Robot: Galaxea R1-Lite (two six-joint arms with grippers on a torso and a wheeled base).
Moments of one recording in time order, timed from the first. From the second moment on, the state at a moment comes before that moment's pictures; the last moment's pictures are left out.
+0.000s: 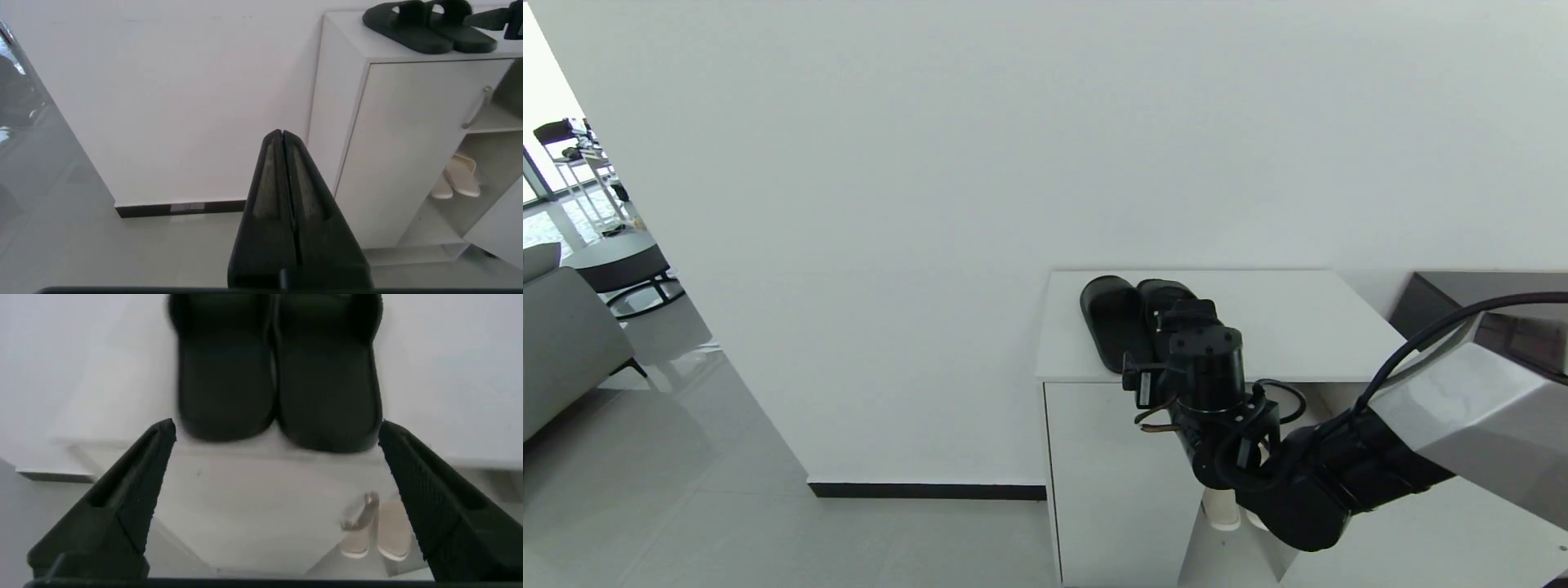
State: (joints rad) left arm 0.00 0.00 0.00 0.00 -0.03 0.02; right arm 0.74 2.14 -1.02 -0.91 -0.67 0.19
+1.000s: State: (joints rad) left arm 0.00 0.00 0.00 0.00 -0.03 0.02; right arm 0.68 2.26 -1.19 -0.83 -0.56 0.19
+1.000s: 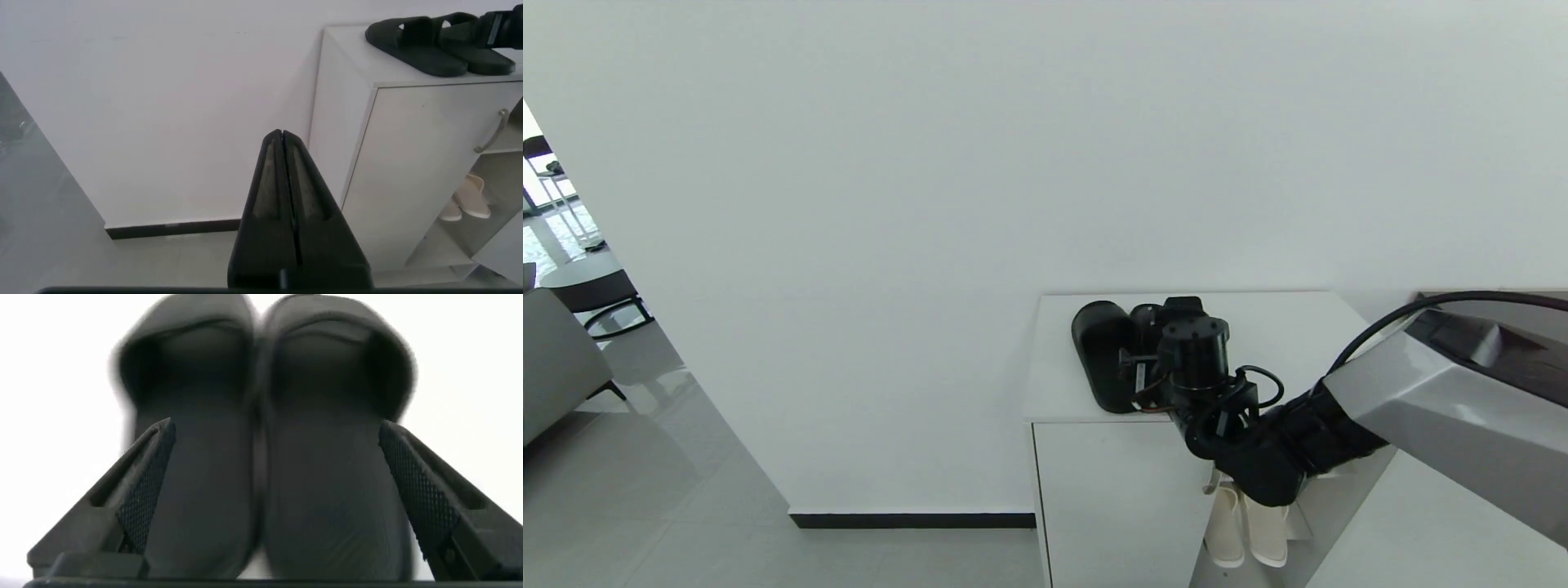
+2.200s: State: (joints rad) left arm 0.00 0.00 0.00 0.00 -0.03 0.02; right arm 0.58 2.53 -1.75 -0.57 -0.53 0.16
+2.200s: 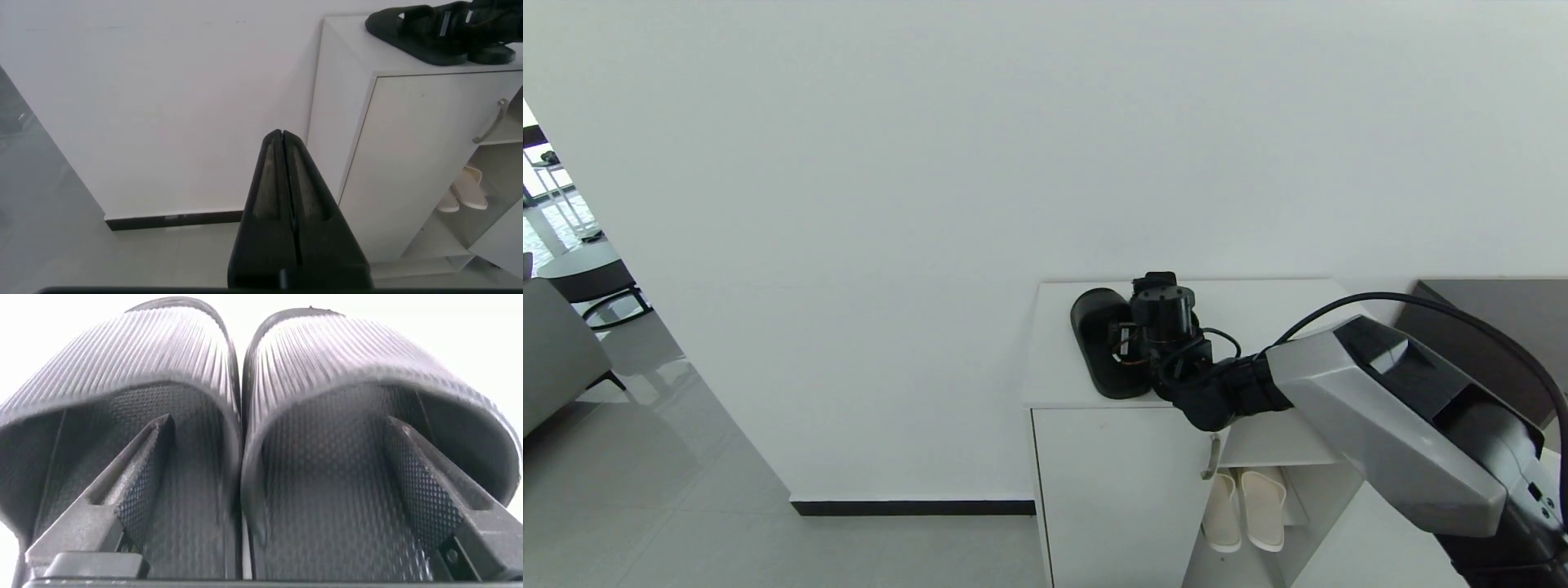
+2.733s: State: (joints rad) left arm 0.00 0.00 0.00 0.00 -0.03 0.02; right arm 0.58 2.61 -1.99 -0.41 -0.52 0.16
